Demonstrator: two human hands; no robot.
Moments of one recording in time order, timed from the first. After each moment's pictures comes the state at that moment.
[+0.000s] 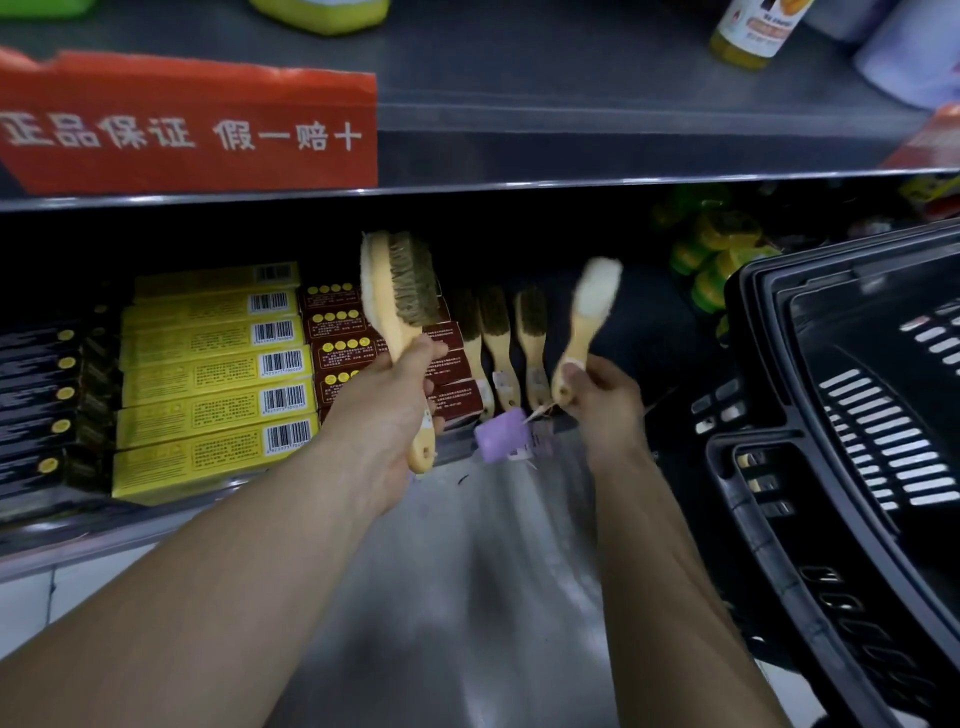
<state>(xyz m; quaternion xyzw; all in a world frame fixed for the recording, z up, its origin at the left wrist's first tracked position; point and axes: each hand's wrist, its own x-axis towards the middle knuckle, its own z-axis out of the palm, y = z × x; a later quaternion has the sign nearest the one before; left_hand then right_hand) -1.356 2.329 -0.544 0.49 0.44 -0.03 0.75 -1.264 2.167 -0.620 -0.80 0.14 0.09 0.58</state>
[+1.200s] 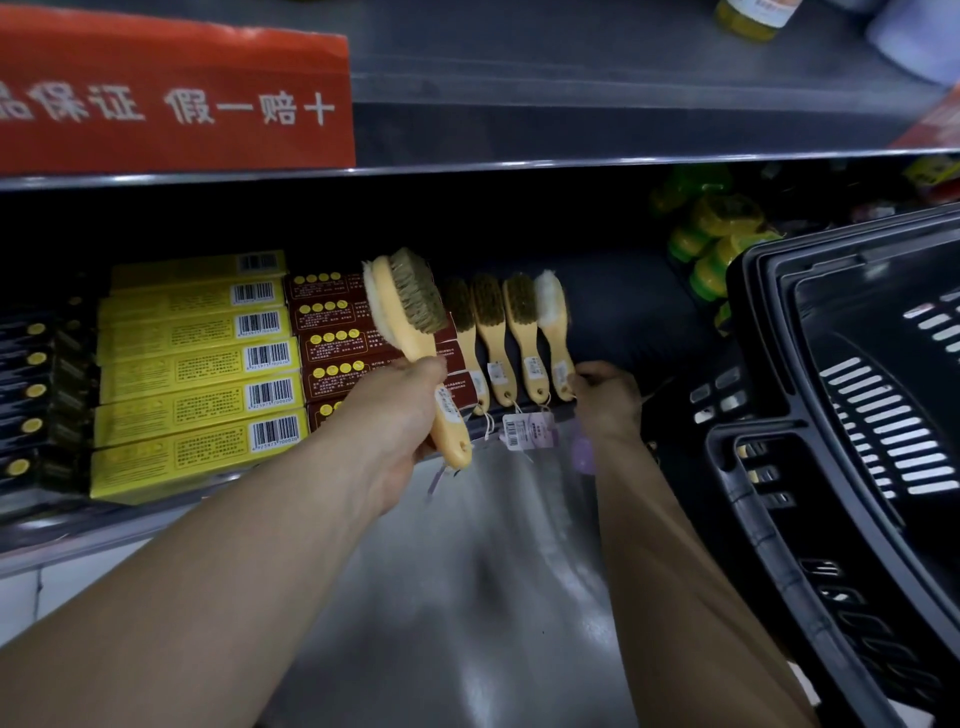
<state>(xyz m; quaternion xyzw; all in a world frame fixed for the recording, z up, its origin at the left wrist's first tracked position) -1.352 2.322 -0.546 0.52 0.42 -0.10 0.74 -1.228 2.143 -0.670 -0.90 0.14 0.10 0.40</state>
